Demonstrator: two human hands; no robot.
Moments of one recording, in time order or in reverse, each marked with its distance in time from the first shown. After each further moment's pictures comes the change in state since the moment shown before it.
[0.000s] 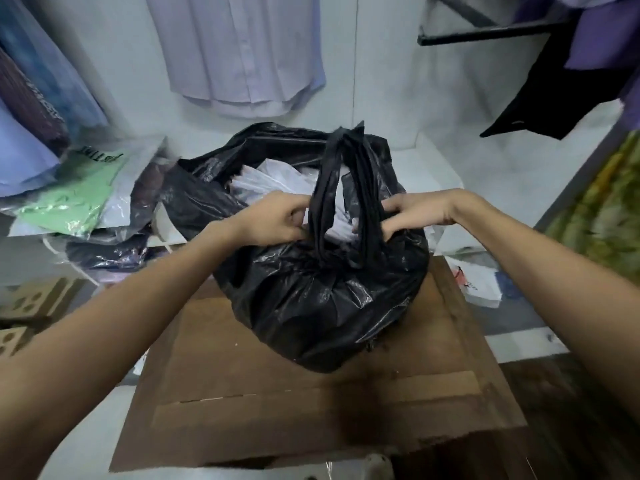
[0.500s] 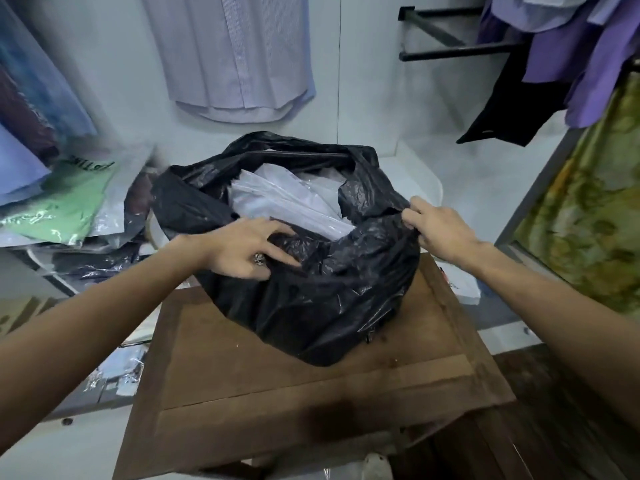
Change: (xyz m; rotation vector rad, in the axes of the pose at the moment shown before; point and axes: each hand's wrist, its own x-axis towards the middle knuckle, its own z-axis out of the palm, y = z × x) left_hand -0.071 -0.038 -0.005 0.376 -0.287 0.220; right_hand -0.033 0.053 0.065 -0.794 0.813 -0.042
